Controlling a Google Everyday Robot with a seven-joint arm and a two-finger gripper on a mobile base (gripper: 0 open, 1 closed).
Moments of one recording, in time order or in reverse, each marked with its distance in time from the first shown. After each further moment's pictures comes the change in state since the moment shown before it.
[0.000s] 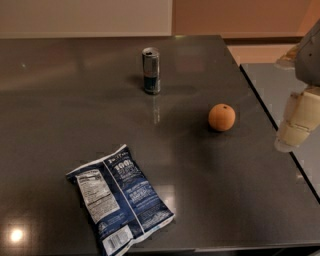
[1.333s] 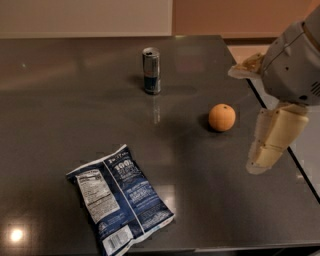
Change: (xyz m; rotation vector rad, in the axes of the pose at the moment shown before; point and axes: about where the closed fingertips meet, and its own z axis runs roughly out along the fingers) arm -0.071 0.058 -0.004 -0.089 -0.214 -0.221
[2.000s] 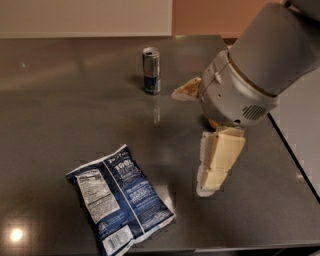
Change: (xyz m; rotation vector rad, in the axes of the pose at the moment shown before) arm -0.070 0.030 0.053 -0.130 -0.106 -0.149
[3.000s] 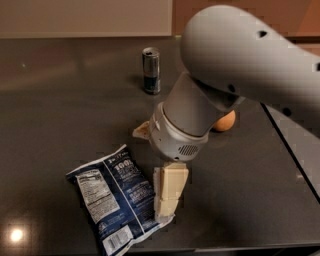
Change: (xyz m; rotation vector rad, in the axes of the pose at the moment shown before) arm -0.029 0.011 0.107 -0.145 -0.026 -0.070
